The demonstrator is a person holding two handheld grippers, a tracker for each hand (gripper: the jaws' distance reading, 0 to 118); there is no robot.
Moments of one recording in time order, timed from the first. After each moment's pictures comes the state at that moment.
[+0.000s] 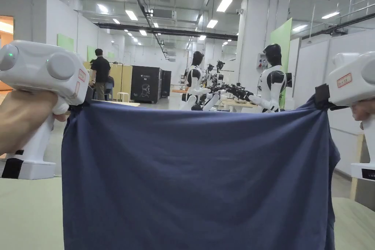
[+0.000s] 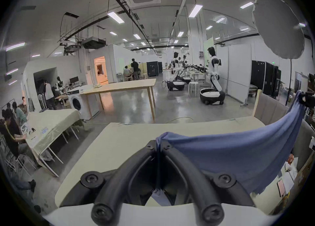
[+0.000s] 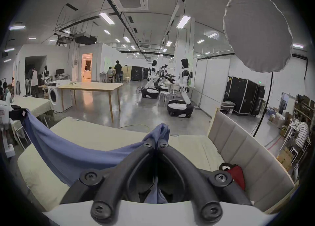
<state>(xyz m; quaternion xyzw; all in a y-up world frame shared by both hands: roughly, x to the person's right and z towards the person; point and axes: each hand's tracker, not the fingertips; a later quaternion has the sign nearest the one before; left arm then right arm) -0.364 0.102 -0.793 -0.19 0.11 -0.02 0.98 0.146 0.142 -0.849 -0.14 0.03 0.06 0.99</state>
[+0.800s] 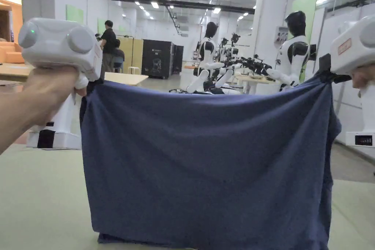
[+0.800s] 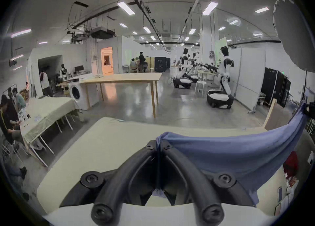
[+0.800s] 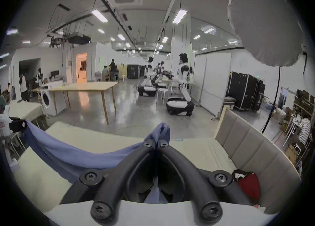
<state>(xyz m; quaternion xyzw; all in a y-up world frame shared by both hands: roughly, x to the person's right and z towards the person) -0.368 0.024 -0.969 -0.22 0.14 0.03 0.97 0.116 0.082 -1.031 -0.18 0.02 0.06 0.98</state>
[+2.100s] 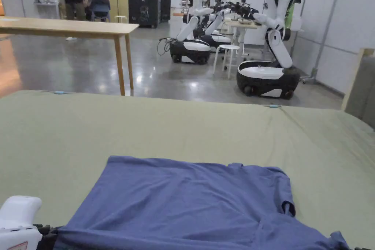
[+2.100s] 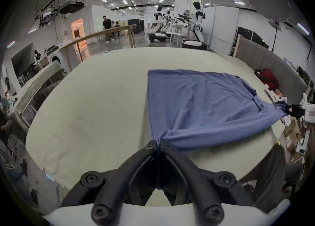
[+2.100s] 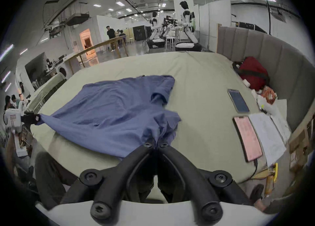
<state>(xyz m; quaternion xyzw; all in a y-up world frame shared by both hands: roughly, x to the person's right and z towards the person) -0.351 -0.227 -0.537 -0.39 0.01 0.01 0.92 0.229 -0.242 -0.567 -0.36 0.07 -0.02 0.93</state>
